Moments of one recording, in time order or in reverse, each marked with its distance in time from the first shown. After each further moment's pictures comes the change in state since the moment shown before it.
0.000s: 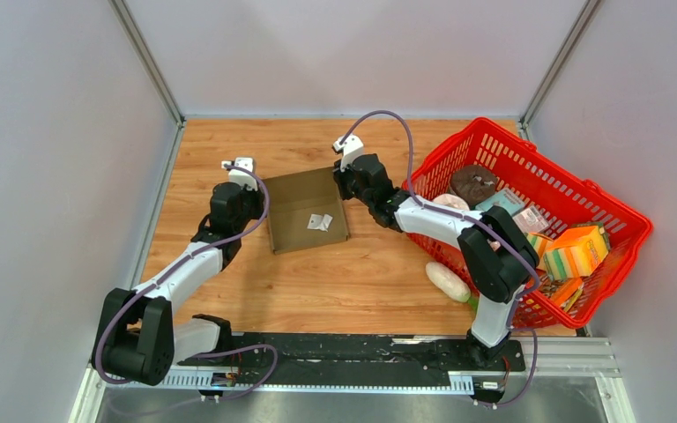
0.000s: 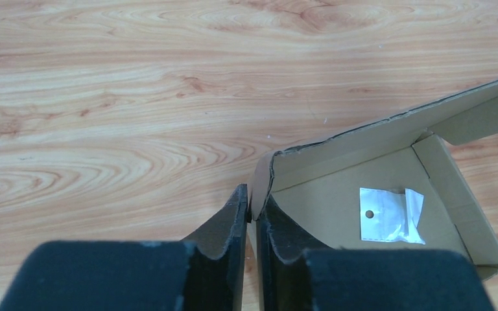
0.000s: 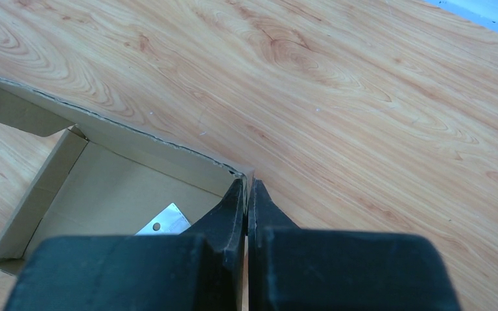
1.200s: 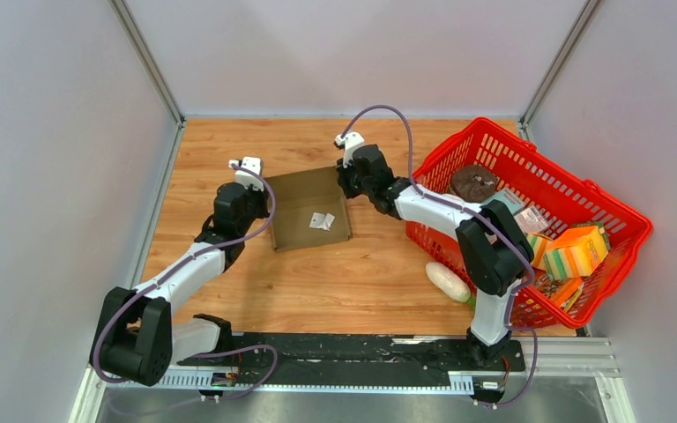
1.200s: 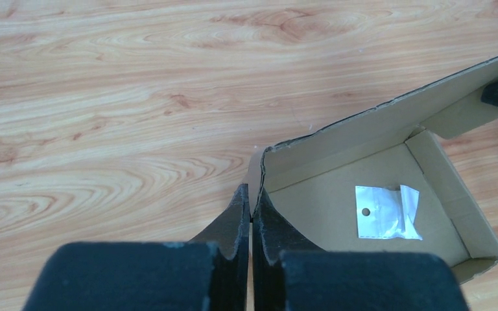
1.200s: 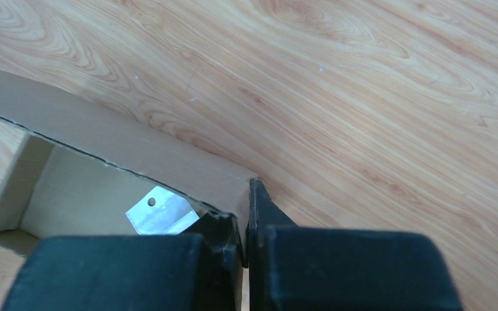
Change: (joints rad) left arm -0.042 0.000 0.000 0.033 -0.004 0.054; right arm -0.061 0.052 0.119 -0.222 -0.108 0.032
